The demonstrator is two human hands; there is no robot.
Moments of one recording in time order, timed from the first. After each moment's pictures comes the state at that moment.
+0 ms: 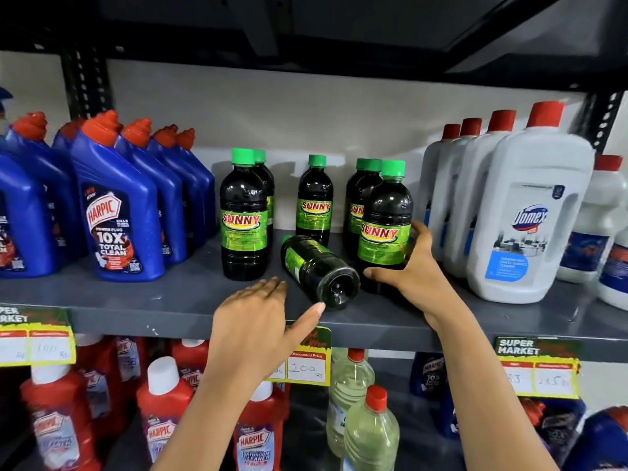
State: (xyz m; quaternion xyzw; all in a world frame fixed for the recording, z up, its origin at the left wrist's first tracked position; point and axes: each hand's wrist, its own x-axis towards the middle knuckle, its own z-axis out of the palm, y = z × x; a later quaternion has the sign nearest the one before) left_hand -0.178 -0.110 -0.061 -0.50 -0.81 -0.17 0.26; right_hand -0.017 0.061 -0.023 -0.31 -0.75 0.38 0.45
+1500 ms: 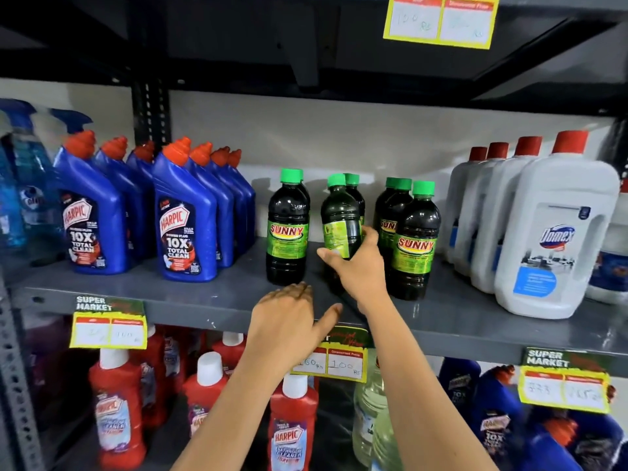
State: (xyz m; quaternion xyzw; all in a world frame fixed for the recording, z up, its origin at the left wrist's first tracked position) left_hand -0.193 -0.124 -0.056 -0.52 -0.81 -0.15 0.22; right_hand -0.133 -0.005 -0.012 -0.35 -0.74 0.31 0.48
